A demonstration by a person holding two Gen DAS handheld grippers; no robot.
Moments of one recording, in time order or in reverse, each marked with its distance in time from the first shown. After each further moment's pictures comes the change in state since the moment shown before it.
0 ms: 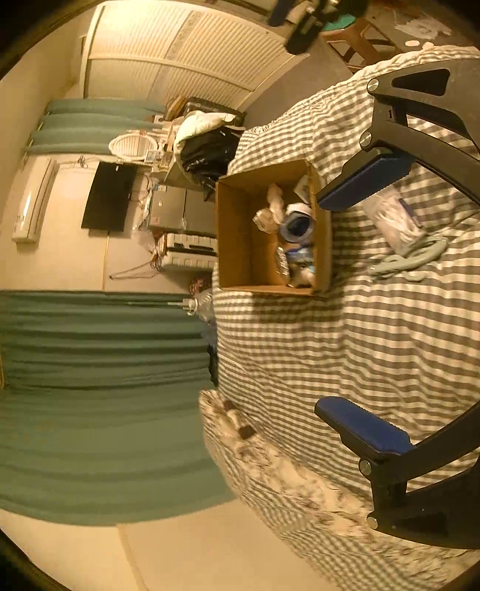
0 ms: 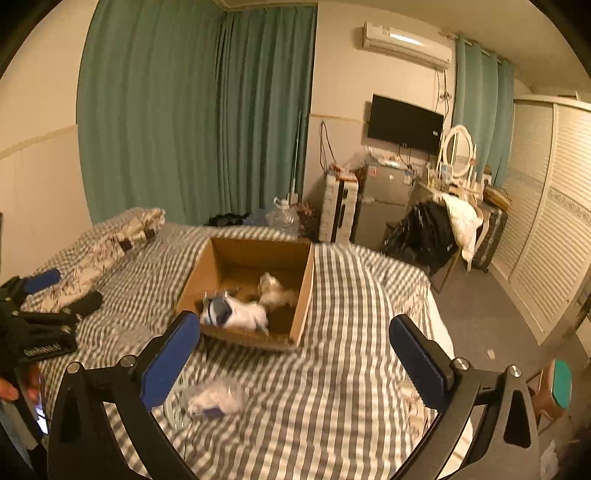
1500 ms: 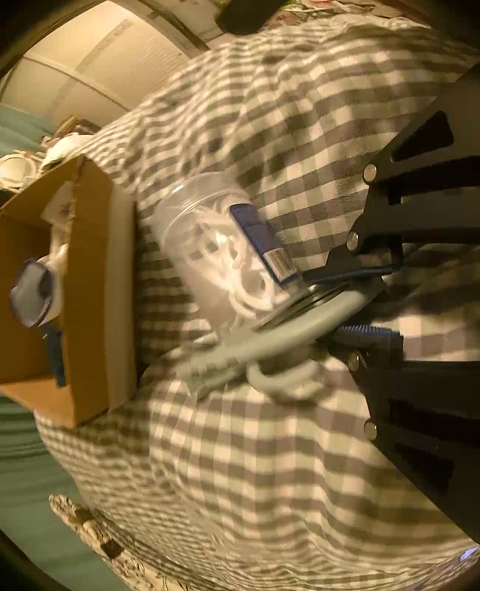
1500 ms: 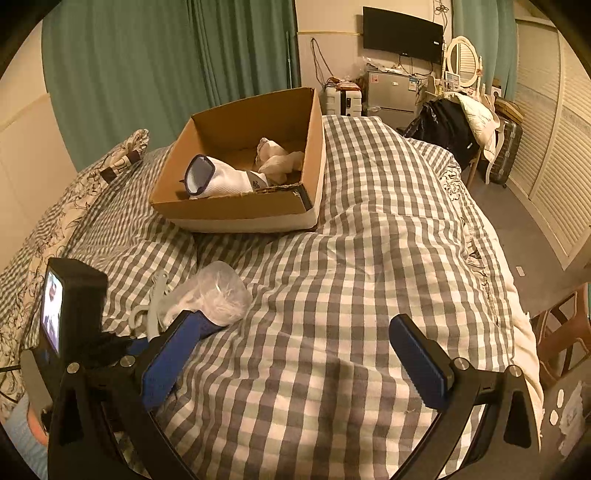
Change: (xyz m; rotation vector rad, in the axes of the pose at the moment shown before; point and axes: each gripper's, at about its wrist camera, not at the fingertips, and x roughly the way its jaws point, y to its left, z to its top) left arm 0.140 -0.075 -0.135 0.082 0.517 -0.182; right arm 0.104 0.006 -0.117 0.129 0.285 0.057
